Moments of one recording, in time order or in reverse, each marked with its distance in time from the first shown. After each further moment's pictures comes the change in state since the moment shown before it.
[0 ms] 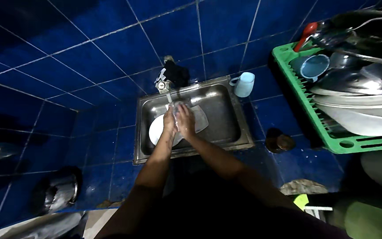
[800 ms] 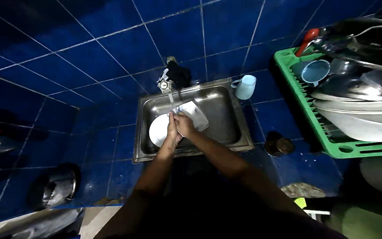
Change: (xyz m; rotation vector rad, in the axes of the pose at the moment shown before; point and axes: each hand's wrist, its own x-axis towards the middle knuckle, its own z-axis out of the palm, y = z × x) left_hand -0.019 -0.019 0.006 -0.262 -0.061 -0.085; right_hand 0.010 -0.017 -0.017 -0.025 -0.323 -0.035
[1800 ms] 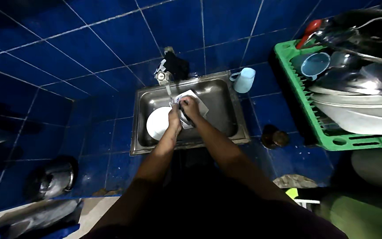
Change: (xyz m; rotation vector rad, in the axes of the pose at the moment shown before) left_hand -0.002 -0.005 0.016 0.257 0.105 0.074; right_hand 0.027 0.039 -0.020 0.137 0.191 0.081
